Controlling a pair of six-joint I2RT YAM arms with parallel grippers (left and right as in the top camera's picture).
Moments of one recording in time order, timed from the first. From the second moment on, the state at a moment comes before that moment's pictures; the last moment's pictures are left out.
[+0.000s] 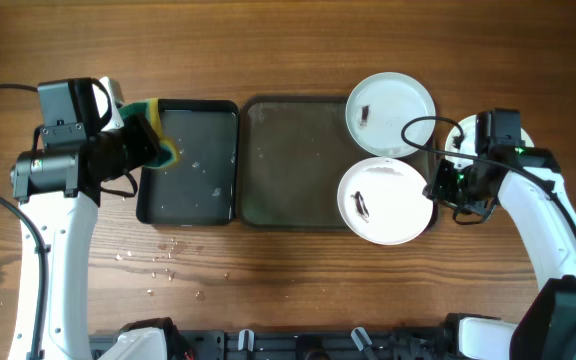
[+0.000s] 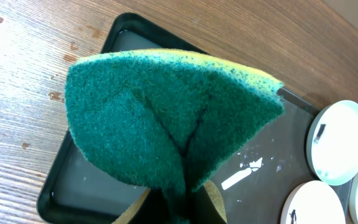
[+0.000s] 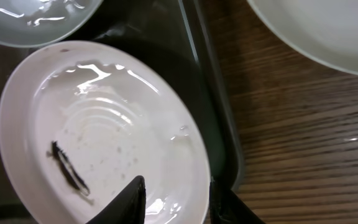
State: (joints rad) left arm 0.12 1.29 1.21 -0.91 0.23 -0.36; right arm -0.10 1.47 0.92 -0.87 -0.21 0.27
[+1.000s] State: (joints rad) left arm 0.12 1.29 1.21 -0.91 0.23 -0.35; right arm 0.11 1.47 0.75 -0.58 -0.35 0.31
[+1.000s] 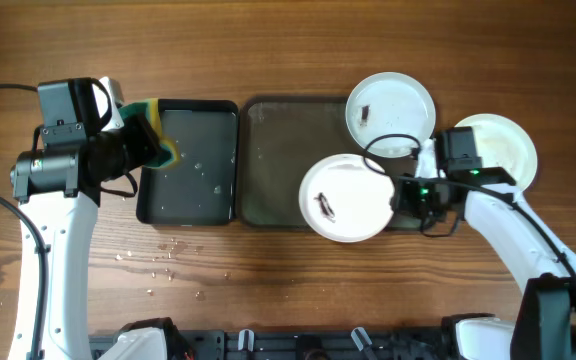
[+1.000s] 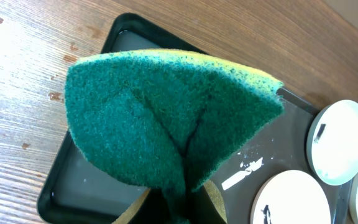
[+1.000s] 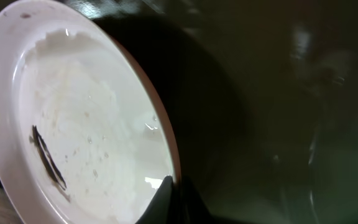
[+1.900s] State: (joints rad) left arm -0.04 1.64 1.21 -0.82 0.16 -0.20; right arm 0.26 1.62 0.78 -0.22 -0.25 0.23
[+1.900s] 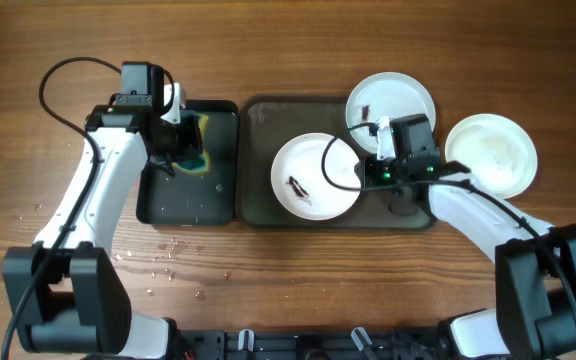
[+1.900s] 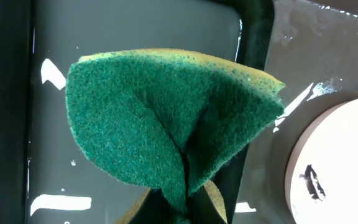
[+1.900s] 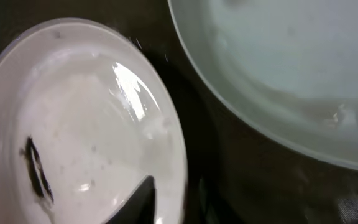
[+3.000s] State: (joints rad) left arm -0.04 1.84 1.20 -0.71 0.09 -0.20; right arm 0.26 1.62 1.09 -0.50 -0.03 0.13
